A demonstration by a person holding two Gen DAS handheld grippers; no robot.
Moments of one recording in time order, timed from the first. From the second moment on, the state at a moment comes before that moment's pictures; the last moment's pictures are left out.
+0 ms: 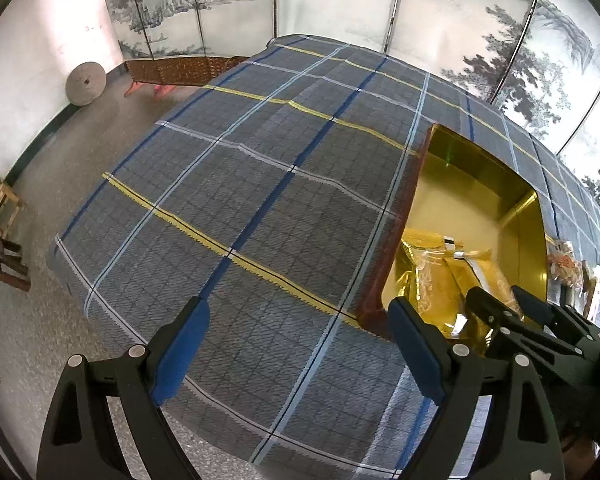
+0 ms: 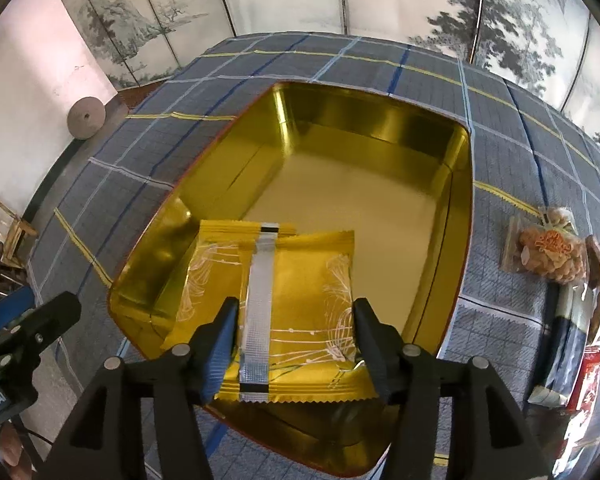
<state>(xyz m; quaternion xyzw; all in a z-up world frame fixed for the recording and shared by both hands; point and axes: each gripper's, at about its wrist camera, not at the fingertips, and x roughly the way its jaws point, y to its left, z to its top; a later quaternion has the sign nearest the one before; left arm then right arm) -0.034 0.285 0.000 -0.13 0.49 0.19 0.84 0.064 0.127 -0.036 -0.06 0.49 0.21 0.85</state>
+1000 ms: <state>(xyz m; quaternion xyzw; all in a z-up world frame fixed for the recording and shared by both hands) 0.012 0.129 0.014 -0.04 0.50 0.05 0.86 0.051 -0.130 -0.021 -0.05 0.48 0.06 0.87</state>
